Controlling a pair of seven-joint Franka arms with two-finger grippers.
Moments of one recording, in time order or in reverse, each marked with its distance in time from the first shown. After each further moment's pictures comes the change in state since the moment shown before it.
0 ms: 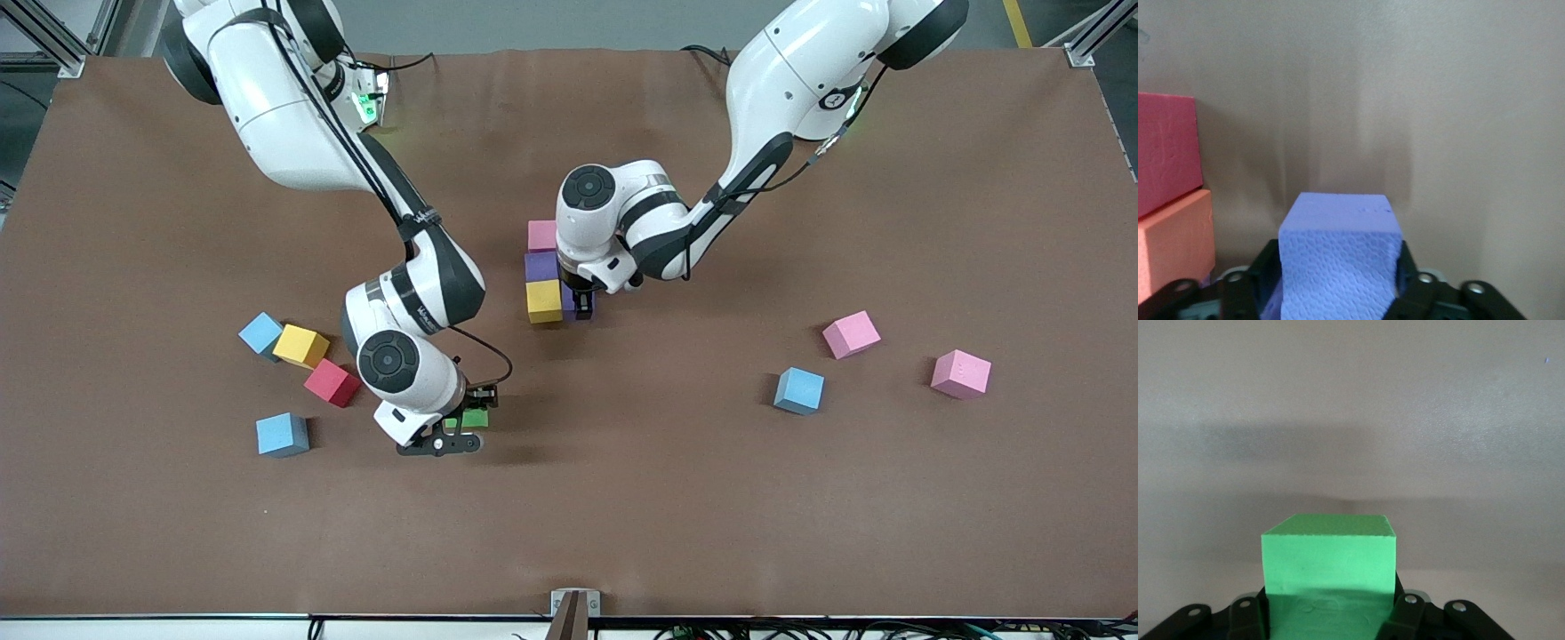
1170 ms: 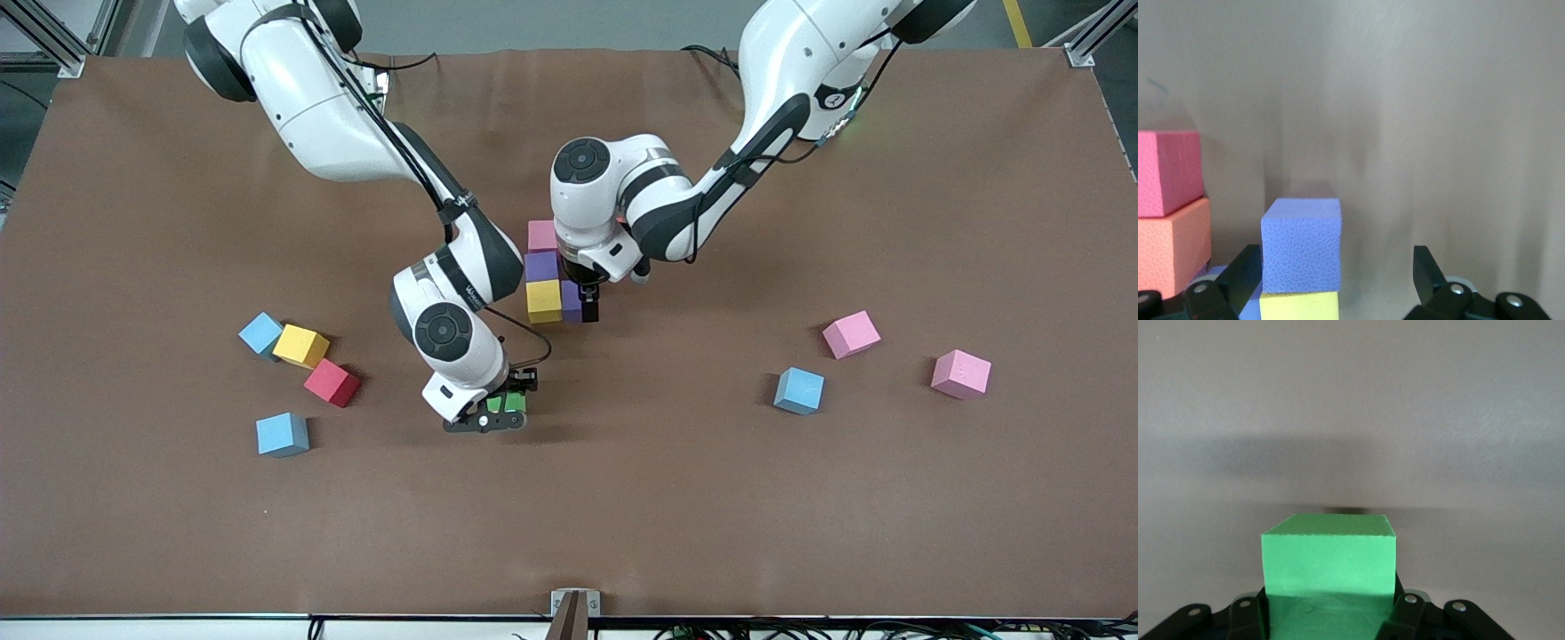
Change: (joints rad) left arm 0.043 -0.133 -0.043 0.027 0.014 -0.180 0.026; right arm 0.092 0.006 0.008 -0.079 0.000 0.126 0.083
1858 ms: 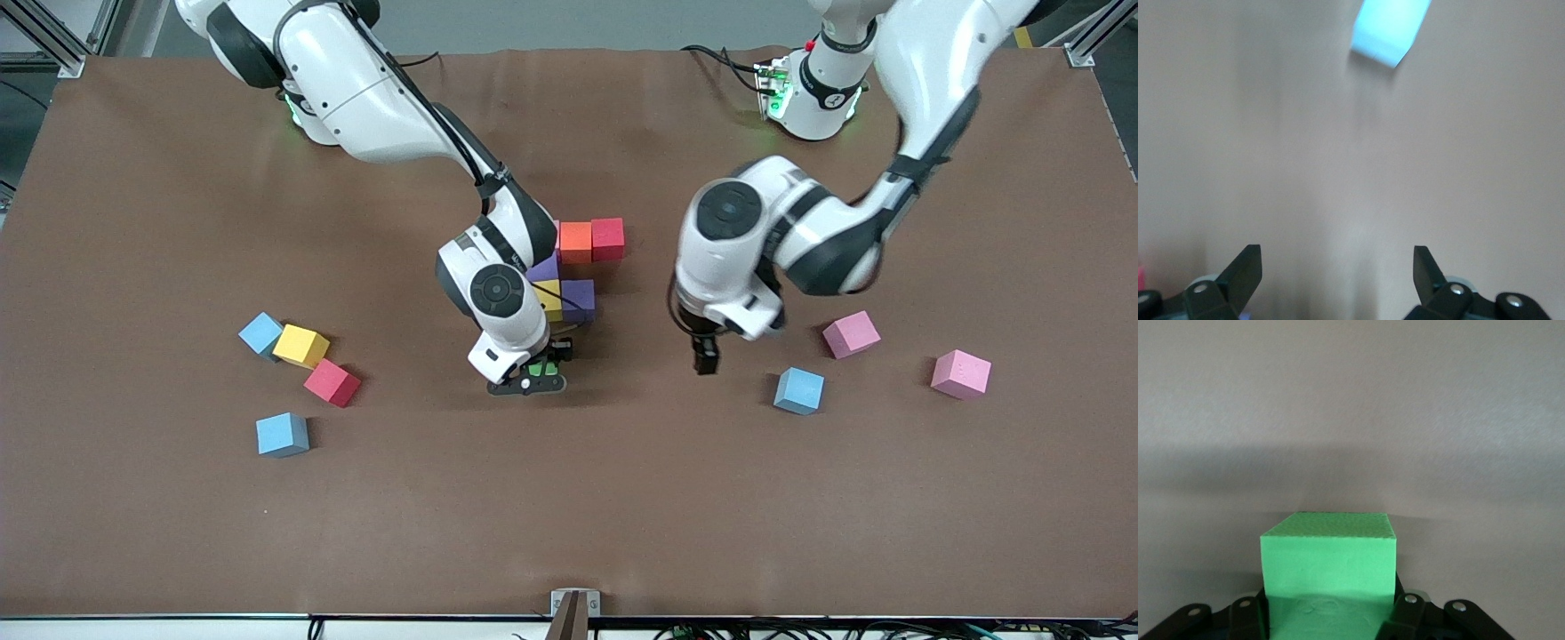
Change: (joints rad) left arm 0.523 -0.053 -0.242 -0.007 0.042 -0.148 0.340; right arm 0.118 -0.037 -0.008 -0.141 -0.002 0.140 0.104
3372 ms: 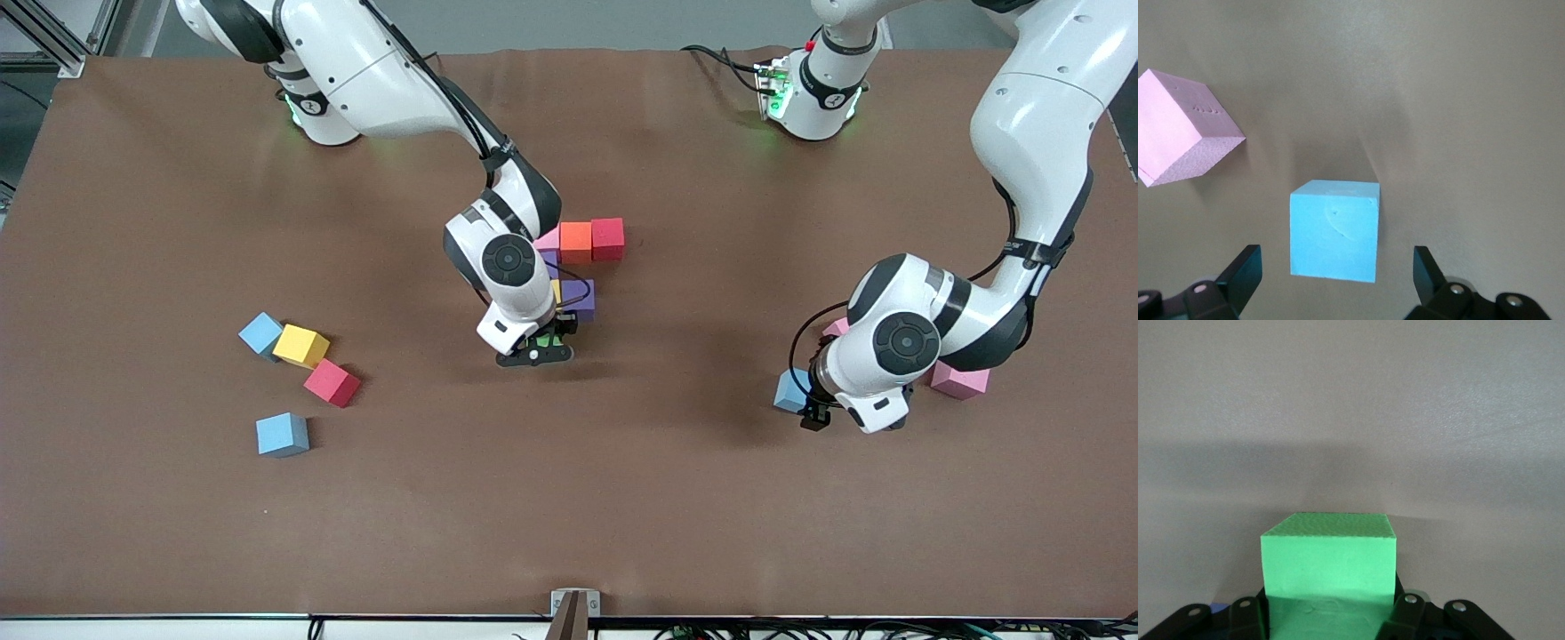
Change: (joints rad) left arm 0.211 0.169 0.090 0.043 0.001 0.000 0.635; right arm 0.041 -0.074 0.001 -0.122 0.000 0.014 0.023
